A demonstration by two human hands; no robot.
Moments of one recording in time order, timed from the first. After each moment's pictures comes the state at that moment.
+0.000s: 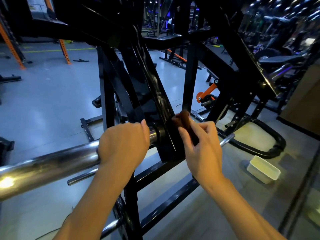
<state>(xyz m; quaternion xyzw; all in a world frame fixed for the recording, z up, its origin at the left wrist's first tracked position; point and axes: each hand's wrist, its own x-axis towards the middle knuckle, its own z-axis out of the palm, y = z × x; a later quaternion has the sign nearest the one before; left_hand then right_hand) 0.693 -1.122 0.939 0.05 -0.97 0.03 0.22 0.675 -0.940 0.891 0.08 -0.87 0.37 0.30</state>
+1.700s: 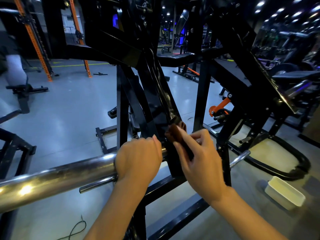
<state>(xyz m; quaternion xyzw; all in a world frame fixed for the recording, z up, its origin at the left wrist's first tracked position) 0.696 -1.115 0.942 0.08 -0.98 0.04 0.19 0.666 -0.954 0.903 0.24 -0.85 0.32 0.33</state>
